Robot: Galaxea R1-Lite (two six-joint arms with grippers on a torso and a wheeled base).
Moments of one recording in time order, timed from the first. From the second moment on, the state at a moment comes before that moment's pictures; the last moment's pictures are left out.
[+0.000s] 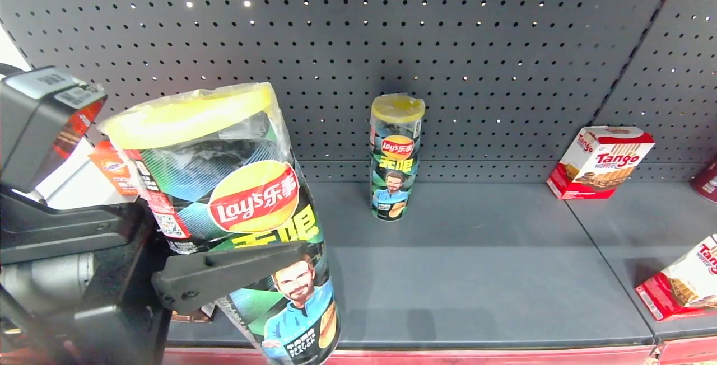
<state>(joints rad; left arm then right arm) -0.57 1.20 -0.68 -0.46 -0.60 -0.03 0.06 0.36 -0.39 -0.03 0.13 0.04</state>
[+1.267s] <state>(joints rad) -0.54 1.27 -0.72 -0.49 -0.68 -0.03 0.36 1.62 -1.08 -0.38 0.75 -0.23</state>
